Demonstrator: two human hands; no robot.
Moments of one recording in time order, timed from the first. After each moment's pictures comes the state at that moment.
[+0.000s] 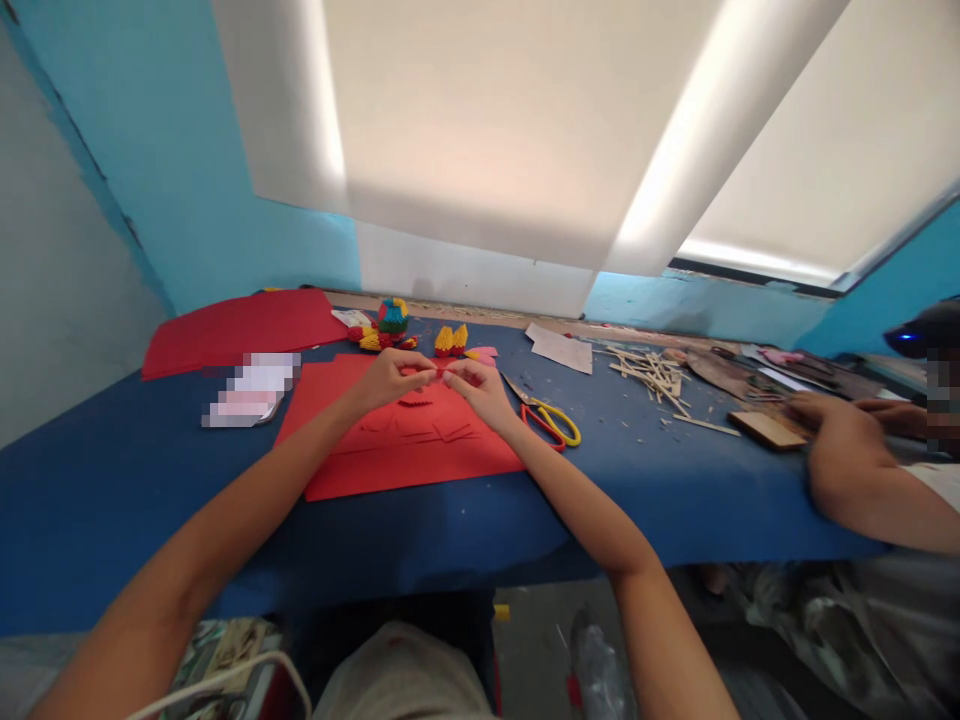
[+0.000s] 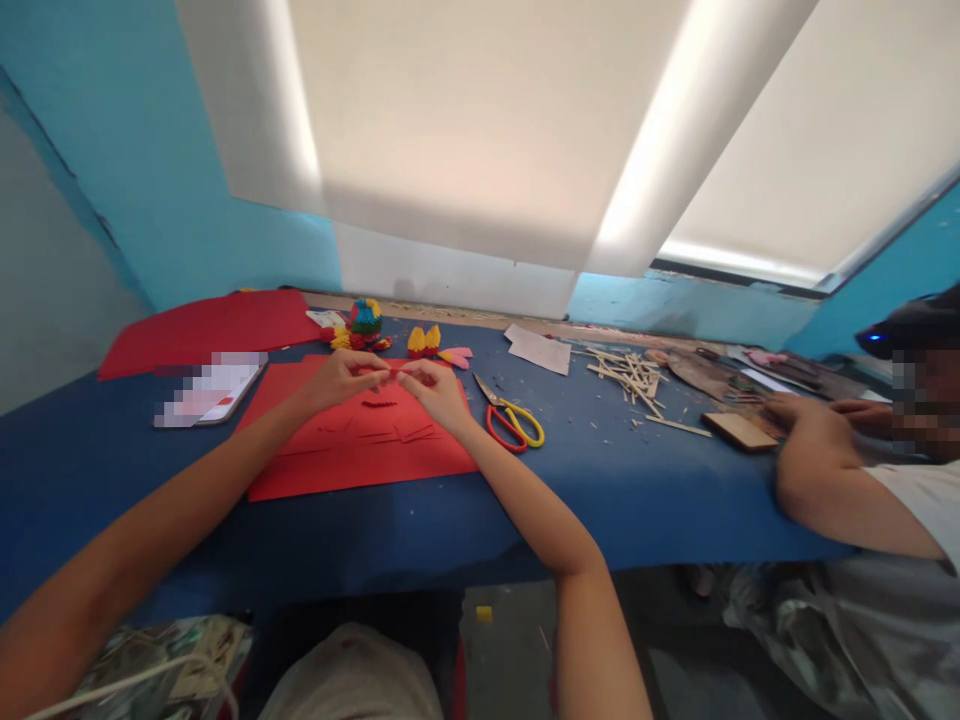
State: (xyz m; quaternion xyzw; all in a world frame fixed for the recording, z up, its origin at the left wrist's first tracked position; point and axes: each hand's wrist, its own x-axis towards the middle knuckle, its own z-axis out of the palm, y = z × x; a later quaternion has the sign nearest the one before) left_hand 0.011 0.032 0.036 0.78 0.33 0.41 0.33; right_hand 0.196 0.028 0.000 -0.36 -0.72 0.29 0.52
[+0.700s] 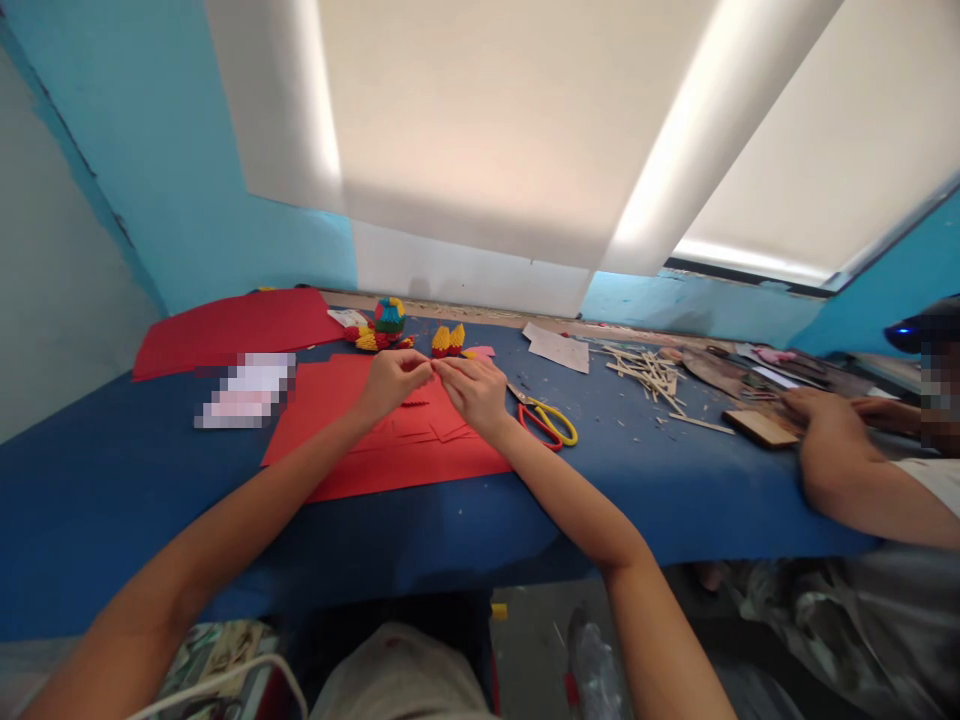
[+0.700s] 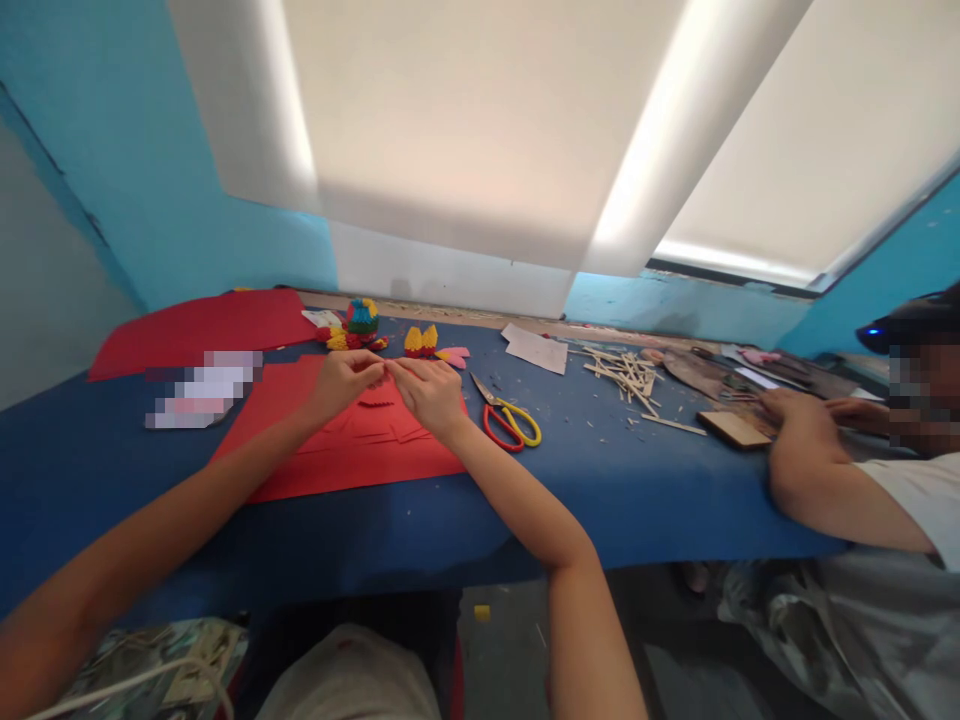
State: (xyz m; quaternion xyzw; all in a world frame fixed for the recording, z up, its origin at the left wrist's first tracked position) left_hand 0.031 0.028 0.028 0.71 0.41 0.50 0.27; right_hand 0.195 0.020 0.004 -0.37 -0.80 -0.04 0.46
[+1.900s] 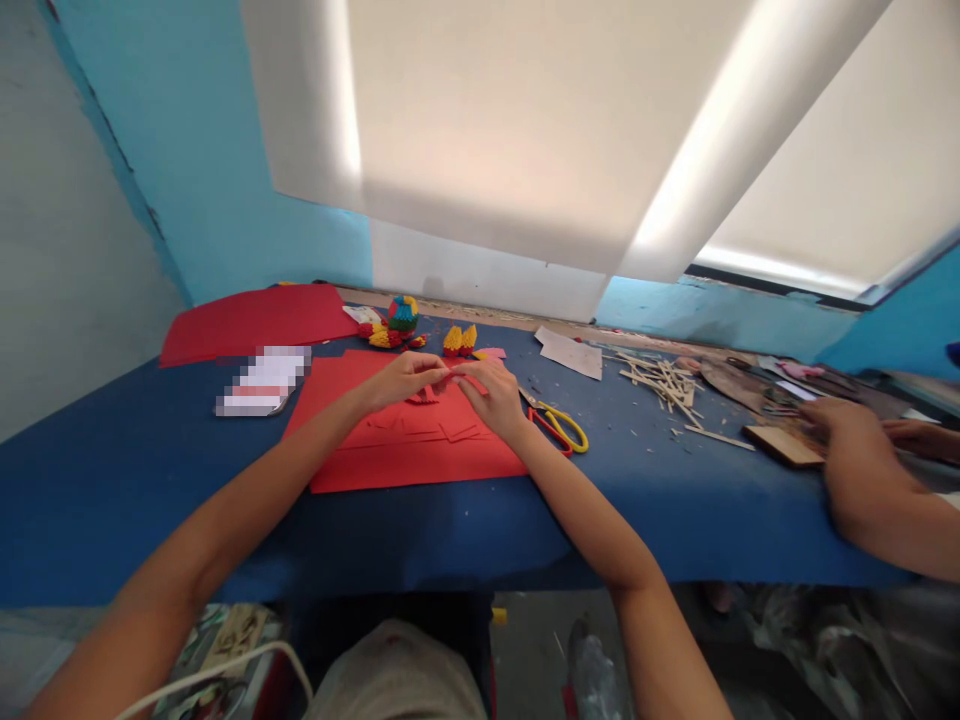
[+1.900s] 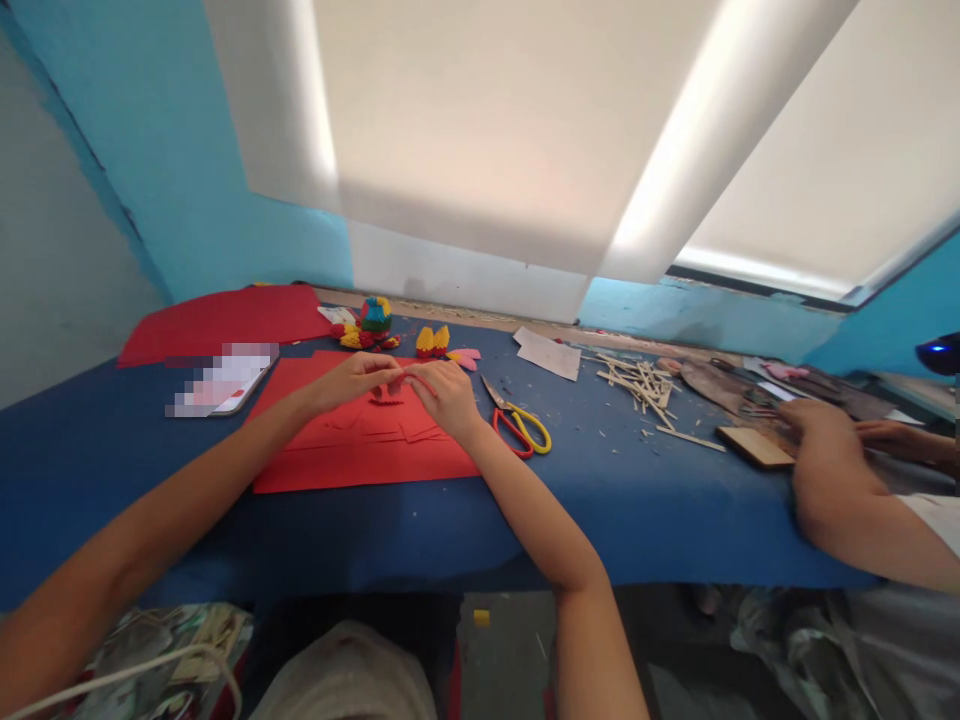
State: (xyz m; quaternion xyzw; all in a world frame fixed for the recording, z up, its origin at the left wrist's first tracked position) left_hand 0.012 0.033 0.033 0.79 0.31 0.33 0.41; right_hand 0.204 0.017 0.009 -0.29 -0.82 -0.06 0.49
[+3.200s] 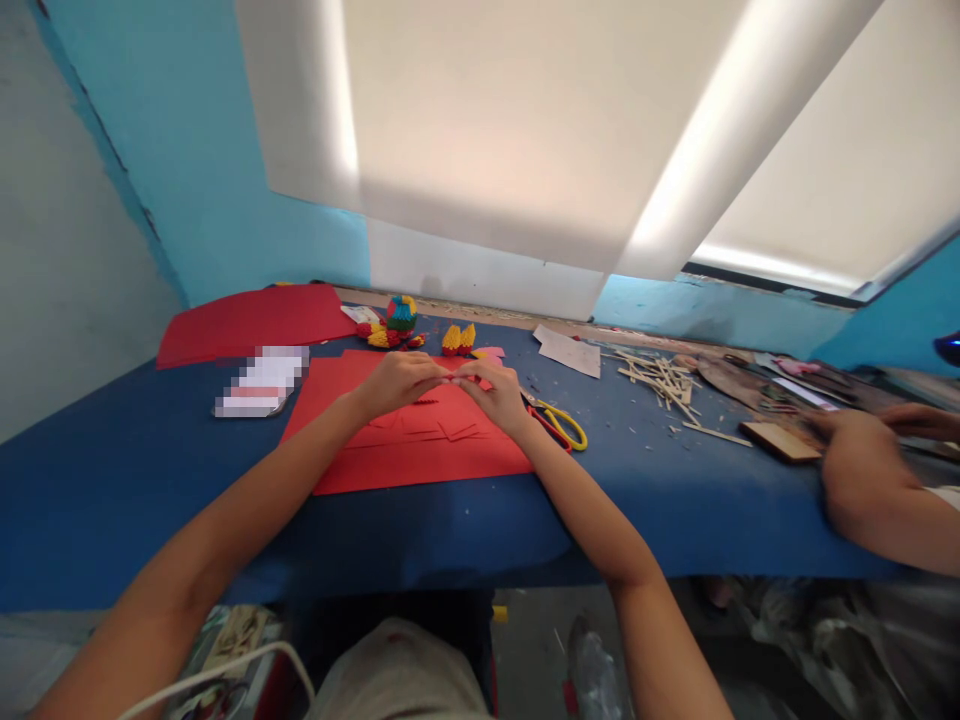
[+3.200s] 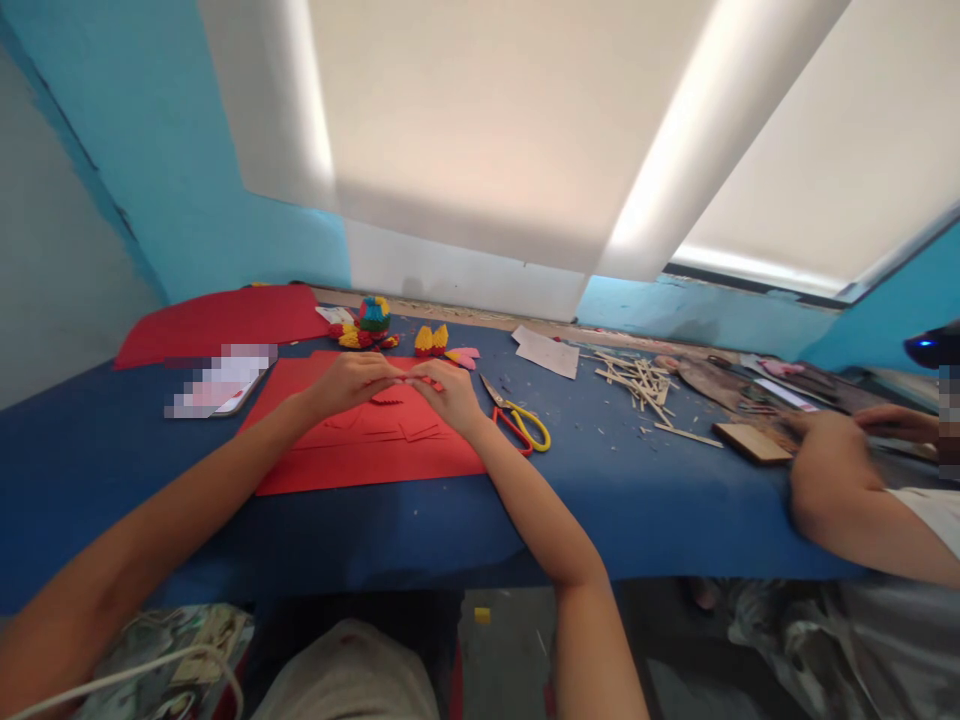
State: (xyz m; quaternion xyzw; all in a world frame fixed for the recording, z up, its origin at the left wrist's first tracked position) left_hand 0.006 0.045 0.022 0.90 0.14 0.42 -0.06; right_hand 0.209 0.022 0.008 -0.29 -0.82 0.04 0.50
